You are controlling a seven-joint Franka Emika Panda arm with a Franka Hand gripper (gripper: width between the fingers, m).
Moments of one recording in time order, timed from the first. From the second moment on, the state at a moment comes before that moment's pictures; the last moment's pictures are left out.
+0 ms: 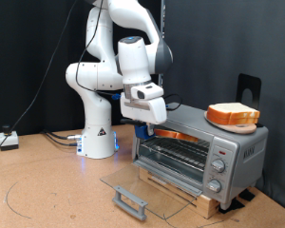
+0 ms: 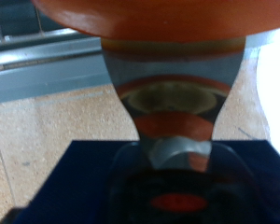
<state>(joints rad) -0.33 -0.56 0.53 -2.85 0.59 2.44 -1.29</state>
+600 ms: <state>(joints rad) -0.40 -0.55 0.67 -2.91 0.54 2.58 -1.27</state>
